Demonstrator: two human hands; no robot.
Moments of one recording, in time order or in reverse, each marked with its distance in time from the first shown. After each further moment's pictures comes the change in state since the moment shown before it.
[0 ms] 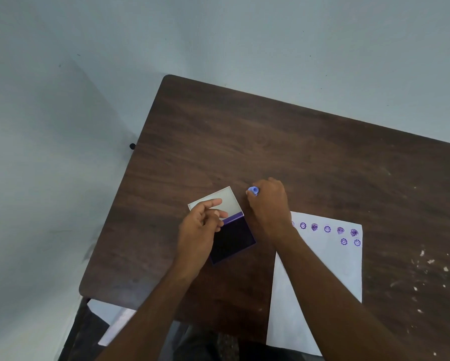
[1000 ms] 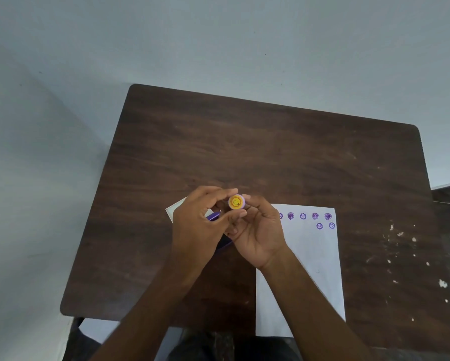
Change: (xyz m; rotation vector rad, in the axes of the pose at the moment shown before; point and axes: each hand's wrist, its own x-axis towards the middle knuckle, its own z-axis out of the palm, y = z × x) left_hand -0.030 0.063 0.027 0.368 -0.043 0.542; right_hand -0.098 0.007 -0.028 2.238 -0.532 0.240
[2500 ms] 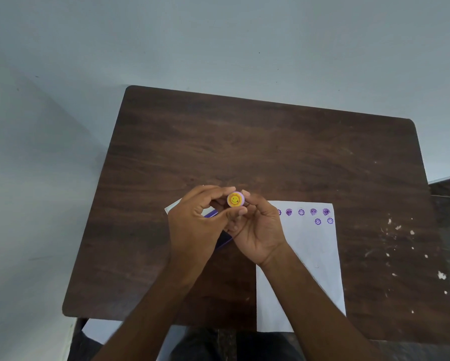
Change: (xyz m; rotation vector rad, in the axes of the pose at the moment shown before) left_hand -0.004 0.010 -0.003 -0.029 0.060 0.014; right_hand -0.002 0.000 -0.001 -0.017 -0.031 -0.028
